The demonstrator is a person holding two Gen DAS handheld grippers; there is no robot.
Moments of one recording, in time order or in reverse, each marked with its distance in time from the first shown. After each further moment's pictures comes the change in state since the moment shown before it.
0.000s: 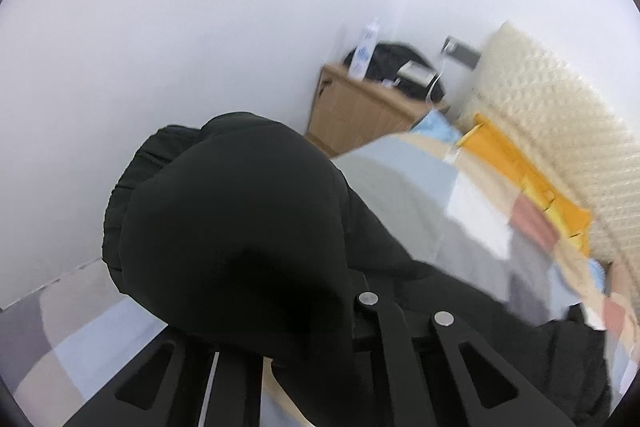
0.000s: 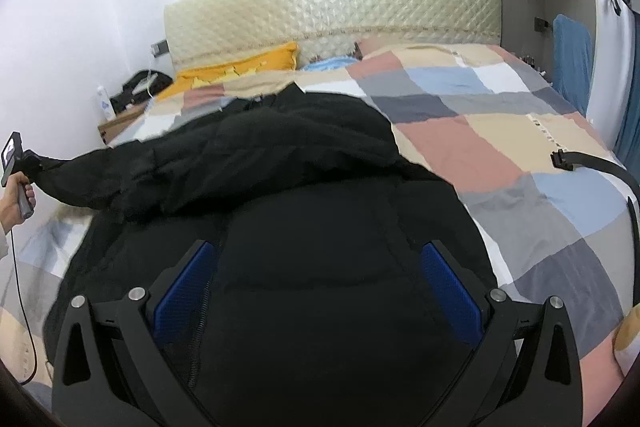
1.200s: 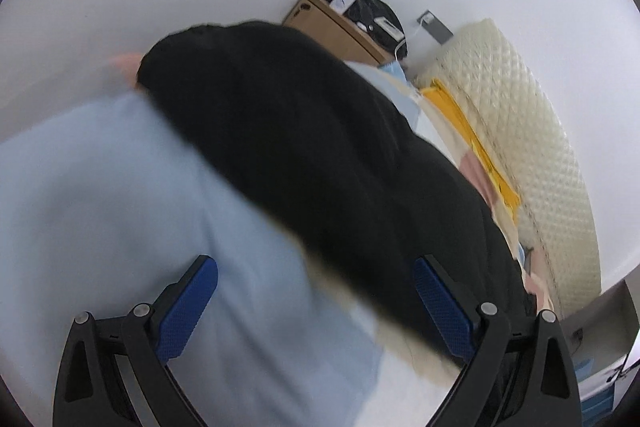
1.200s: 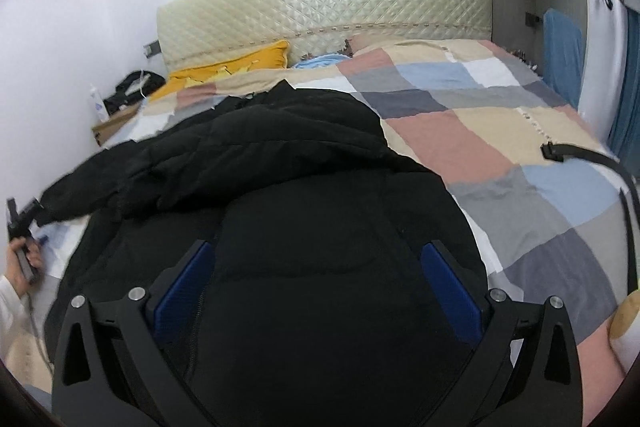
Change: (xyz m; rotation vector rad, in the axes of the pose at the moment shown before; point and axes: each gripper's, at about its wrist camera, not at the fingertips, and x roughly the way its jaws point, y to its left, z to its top) left arm 0.049 0.110 -0.127 -0.198 0.207 -0.348; right arm 0.000 -0.005 -0.007 0.004 0.023 -0.046
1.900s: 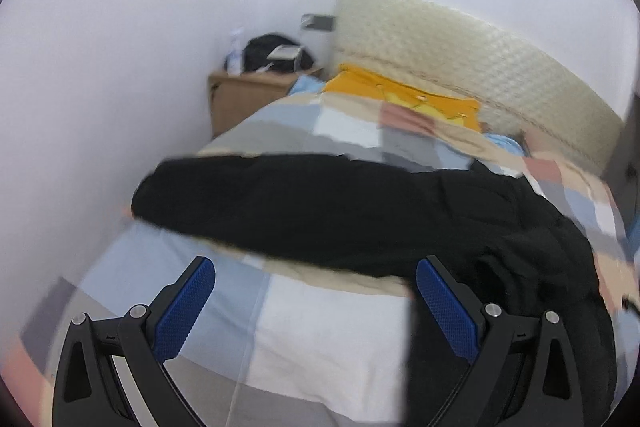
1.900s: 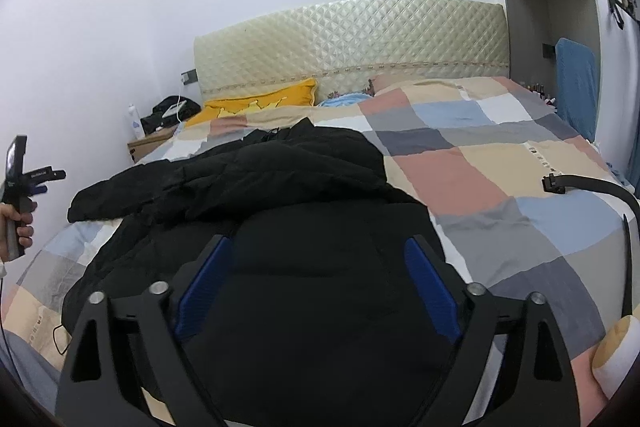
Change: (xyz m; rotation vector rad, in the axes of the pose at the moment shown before) left arm -0.152 -0.197 -0.093 0.548 -0.072 0.181; right arm -0.061 -0.043 -0.010 -0.049 -0.142 0.138
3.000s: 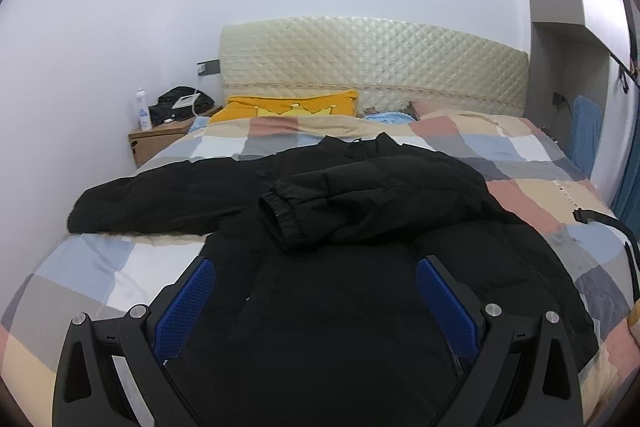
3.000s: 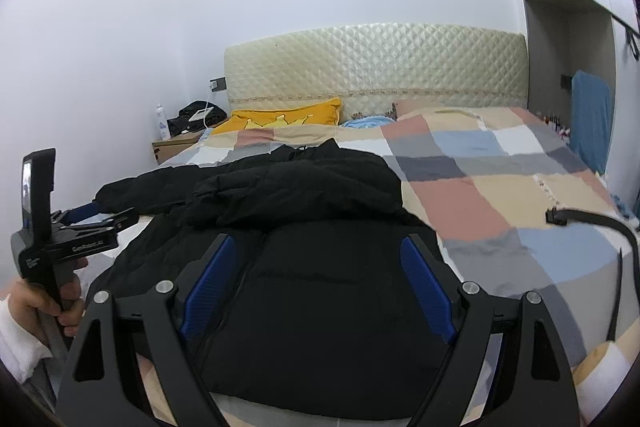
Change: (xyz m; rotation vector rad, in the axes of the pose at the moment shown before) left arm -0.133 -0.256 -0.158 0.295 -0.154 -0.182; right arm -0.047 0.009 0.009 -0.065 -0.053 0.075
